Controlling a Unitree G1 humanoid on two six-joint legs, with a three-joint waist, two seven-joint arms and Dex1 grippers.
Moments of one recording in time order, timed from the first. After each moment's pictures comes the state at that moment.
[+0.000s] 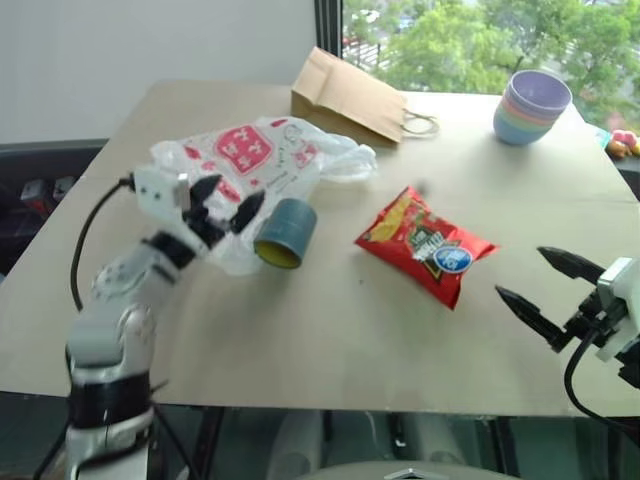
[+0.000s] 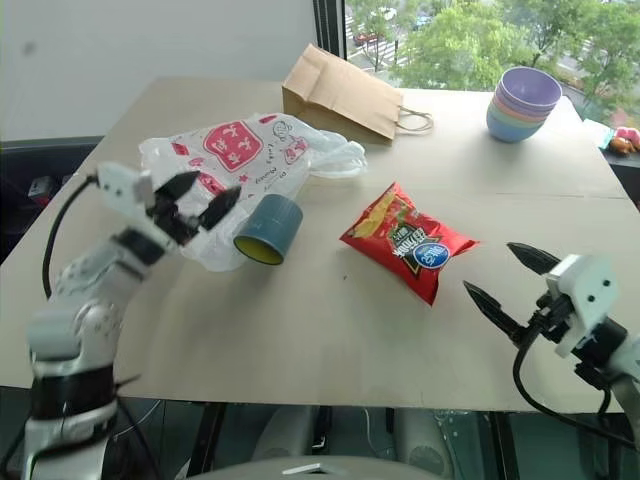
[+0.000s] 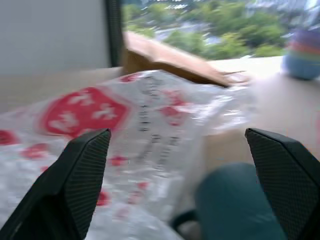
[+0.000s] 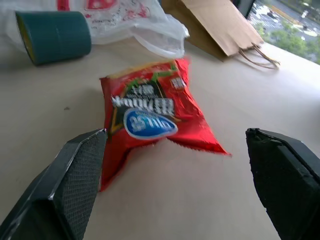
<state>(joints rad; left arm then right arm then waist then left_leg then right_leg) -0.42 0.60 0.27 -0.13 -0.44 0.52 -0.38 0.27 -0.66 -0.47 -0.74 0.60 0.43 0.73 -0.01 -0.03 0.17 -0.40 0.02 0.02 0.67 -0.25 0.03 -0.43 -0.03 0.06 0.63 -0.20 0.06</state>
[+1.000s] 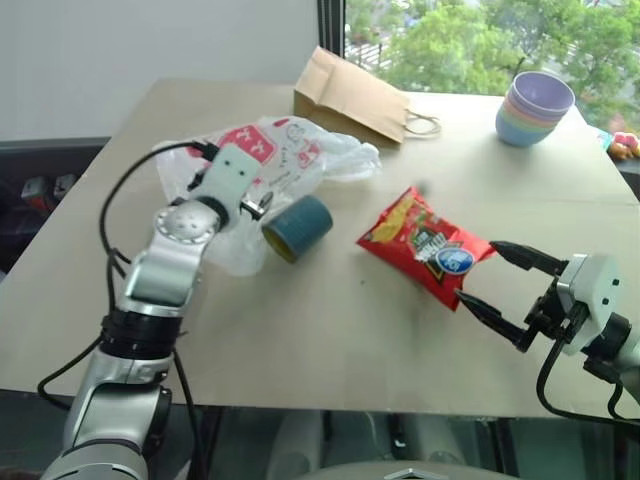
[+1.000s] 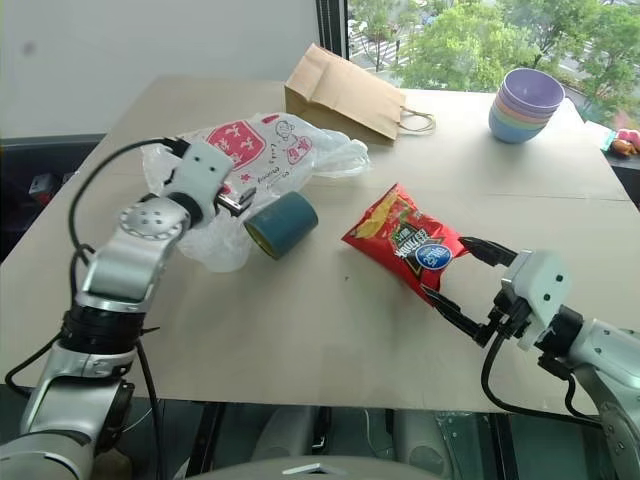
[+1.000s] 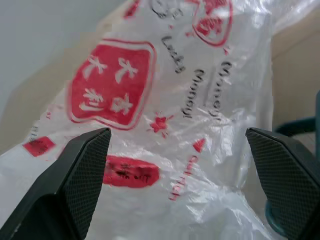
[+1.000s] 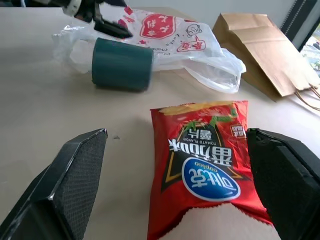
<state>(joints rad) -0.56 0.63 -0.13 -0.09 0.02 0.72 -0.35 0.23 -0.66 -0.33 -0.76 0.57 0.37 0.73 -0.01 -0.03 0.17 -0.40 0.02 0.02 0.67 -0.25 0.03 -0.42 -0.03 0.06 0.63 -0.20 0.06</state>
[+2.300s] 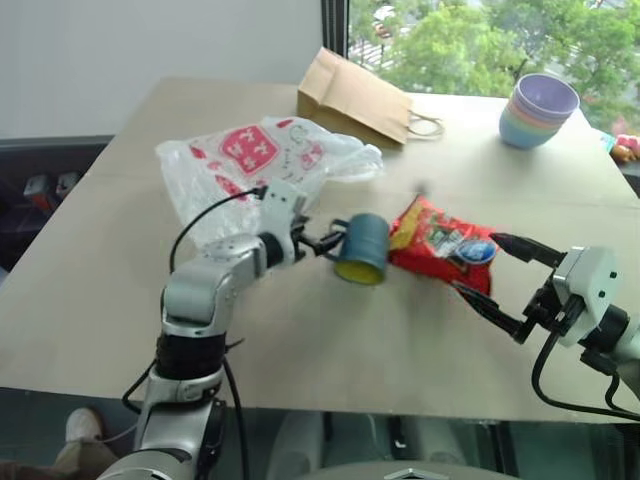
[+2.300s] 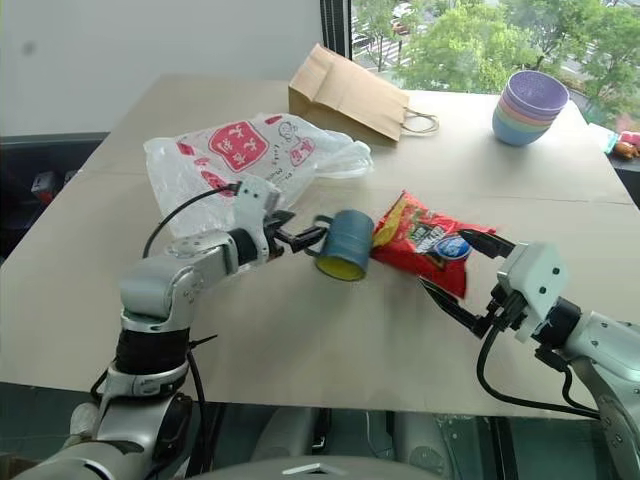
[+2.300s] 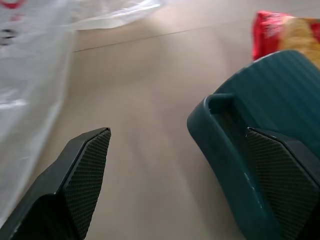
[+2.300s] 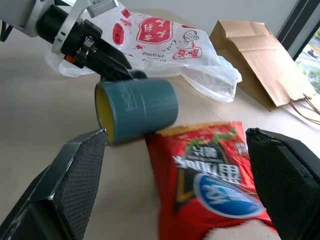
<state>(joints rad) -0.51 0.37 0.03 -0.28 -0.32 1.05 -0.50 0.20 -0.68 -0.31 -0.77 0.56 0.39 0.70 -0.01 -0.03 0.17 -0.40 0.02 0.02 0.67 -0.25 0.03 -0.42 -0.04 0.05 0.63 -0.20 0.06</state>
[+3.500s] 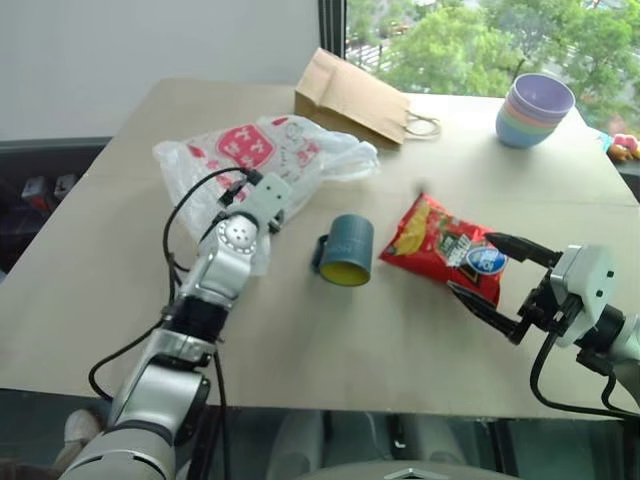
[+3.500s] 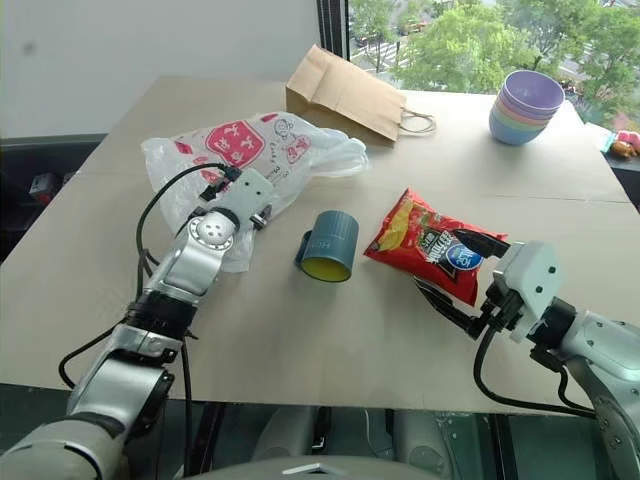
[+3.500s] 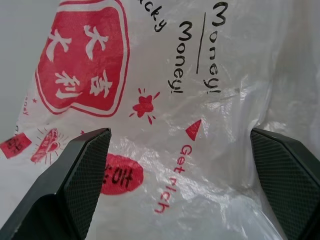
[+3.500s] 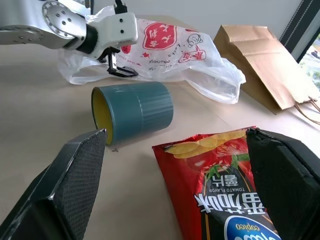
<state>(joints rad) -0.68 0.50 -0.24 0.36 0.29 0.45 -0.16 0.19 -0.68 -0.29 -0.79 0.59 0.41 0.67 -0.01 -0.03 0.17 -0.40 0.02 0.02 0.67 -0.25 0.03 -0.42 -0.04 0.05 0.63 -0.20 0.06</state>
